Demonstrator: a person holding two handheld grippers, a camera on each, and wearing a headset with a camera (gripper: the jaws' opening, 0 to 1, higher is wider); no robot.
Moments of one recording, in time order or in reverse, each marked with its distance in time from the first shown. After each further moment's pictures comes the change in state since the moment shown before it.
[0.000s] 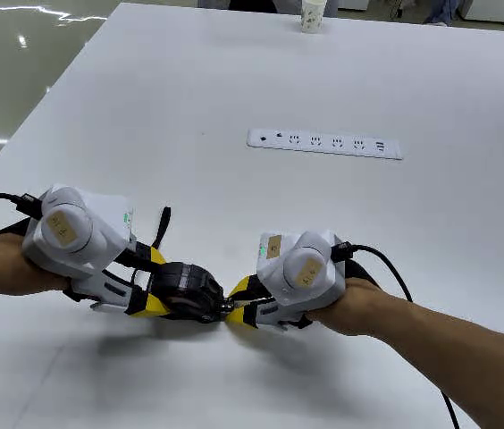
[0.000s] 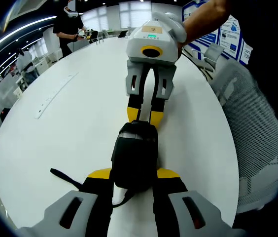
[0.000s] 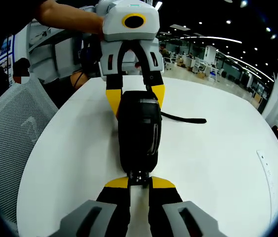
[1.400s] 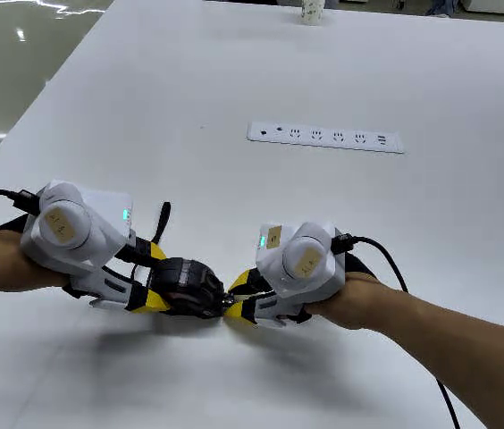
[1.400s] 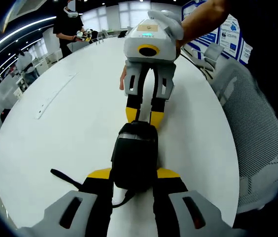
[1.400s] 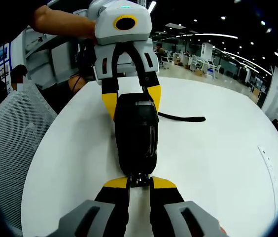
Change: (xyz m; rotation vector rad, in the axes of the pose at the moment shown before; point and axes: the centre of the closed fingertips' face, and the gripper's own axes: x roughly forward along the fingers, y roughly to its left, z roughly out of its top) left arm -0.001 0.003 0.001 0.003 -0.002 0.003; right arm 0.001 -0.003 0.004 0.053 -0.007 0.007
